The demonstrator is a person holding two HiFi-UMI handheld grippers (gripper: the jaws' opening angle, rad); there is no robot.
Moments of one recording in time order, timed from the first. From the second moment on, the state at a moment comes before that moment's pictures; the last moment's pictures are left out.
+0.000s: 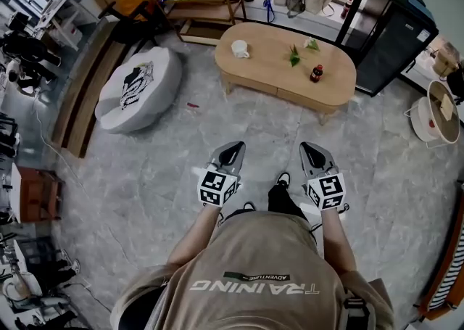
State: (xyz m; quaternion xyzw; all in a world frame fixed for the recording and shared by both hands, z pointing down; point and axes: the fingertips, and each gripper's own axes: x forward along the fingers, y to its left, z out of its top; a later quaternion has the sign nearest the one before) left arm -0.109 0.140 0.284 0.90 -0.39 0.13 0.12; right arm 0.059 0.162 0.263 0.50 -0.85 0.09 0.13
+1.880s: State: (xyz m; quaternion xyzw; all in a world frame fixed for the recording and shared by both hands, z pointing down) left arm -0.092 -0.112 0.310 0.90 -0.40 0.15 0.12; right arm 0.077 -0.074 0.296 0.47 -0.86 0.09 0.17
